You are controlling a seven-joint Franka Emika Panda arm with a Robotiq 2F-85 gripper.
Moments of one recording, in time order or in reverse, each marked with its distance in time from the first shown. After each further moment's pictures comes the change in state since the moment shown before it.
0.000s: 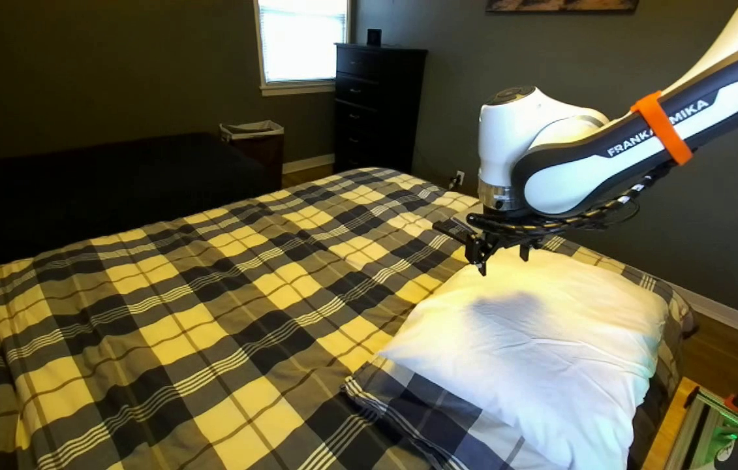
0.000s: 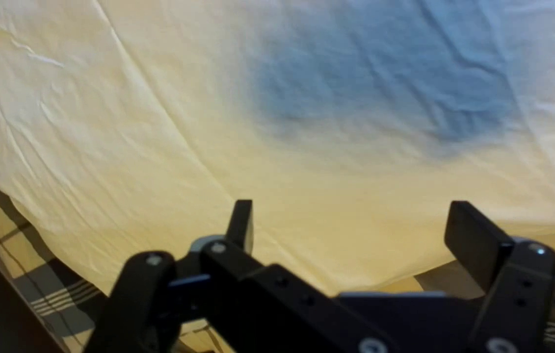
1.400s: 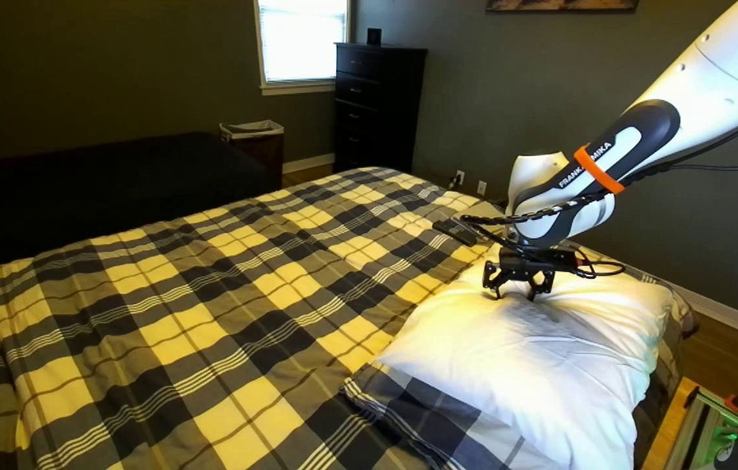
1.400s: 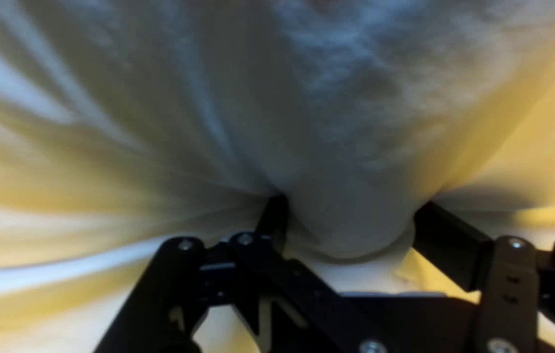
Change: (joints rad) arm -0.020 0.275 -0.246 -0.038 0.264 0.309 0.025
